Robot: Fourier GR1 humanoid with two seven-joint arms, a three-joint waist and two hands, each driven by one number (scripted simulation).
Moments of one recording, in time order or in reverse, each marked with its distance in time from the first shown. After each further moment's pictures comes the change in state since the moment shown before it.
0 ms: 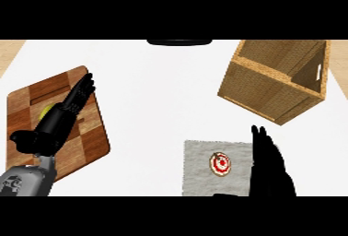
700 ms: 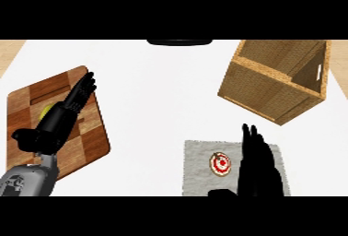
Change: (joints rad) left arm -0.008 -0.047 0.039 -0.008 -0.050 -0.035 0.021; right arm -0.053 0.002 0.013 0.097 0.000 0.004 0.043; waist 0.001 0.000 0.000
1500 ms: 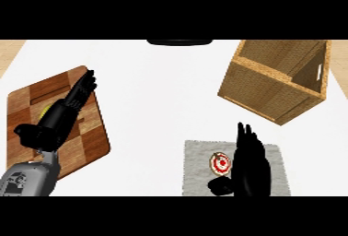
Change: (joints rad) left arm -0.019 -0.035 0.041 0.010 -0.035 -0.039 0.021; right arm -0.057 0.001 -0.072 0.205 -0.060 -0.057 -0.013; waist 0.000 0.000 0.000
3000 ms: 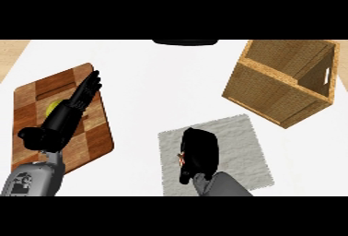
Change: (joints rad) left arm 0.000 -0.060 0.030 -0.010 -0.050 -0.059 -0.019; right arm -0.393 -0.002 0.222 0.403 -0.200 0.003 -0.023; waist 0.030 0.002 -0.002
